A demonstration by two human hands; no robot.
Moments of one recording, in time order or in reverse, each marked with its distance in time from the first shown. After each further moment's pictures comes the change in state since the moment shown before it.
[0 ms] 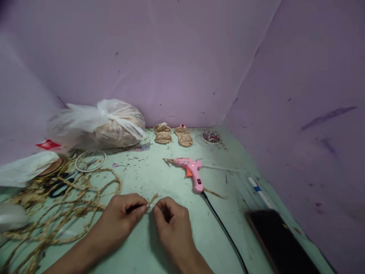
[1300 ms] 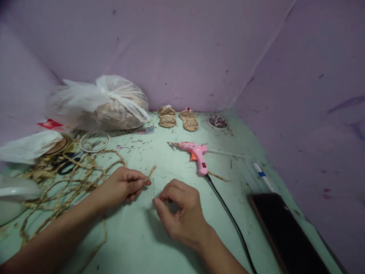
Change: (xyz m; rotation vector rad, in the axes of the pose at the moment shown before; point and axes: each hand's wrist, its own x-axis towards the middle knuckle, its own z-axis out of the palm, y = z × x) left_hand 0.014 -0.006 -0.020 -0.323 -0.231 -0.214; right_hand -0.008 -0.015 -0.022 -0.227 -0.084 -0.549
